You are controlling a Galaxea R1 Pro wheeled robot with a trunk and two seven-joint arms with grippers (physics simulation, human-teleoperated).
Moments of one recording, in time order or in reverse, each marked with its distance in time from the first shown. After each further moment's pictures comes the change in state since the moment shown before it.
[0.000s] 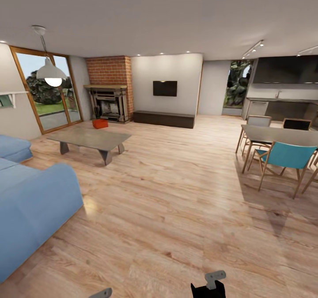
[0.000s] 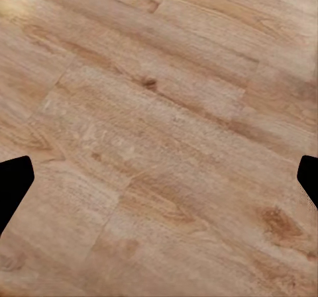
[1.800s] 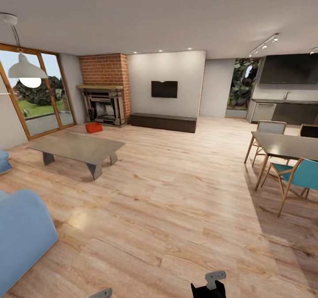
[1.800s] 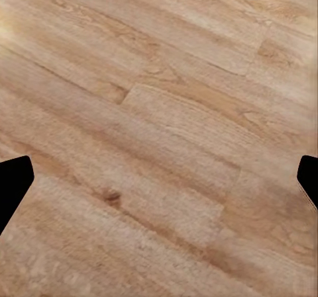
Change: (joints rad) left arm 0.000 -0.001 -0.002 0.001 0.000 0.000 0.002; right arm 0.000 0.000 0.000 0.001 0.000 0.000 -0.005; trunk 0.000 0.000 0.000
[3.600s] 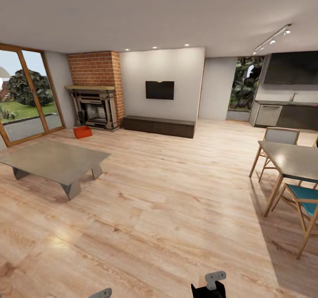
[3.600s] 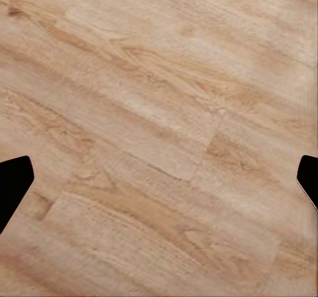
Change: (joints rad) left arm 0.000 0.001 0.000 0.000 -0.001 0.000 0.001; right arm 0.000 0.000 0.000 0.005 0.000 -0.002 -0.002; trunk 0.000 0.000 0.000
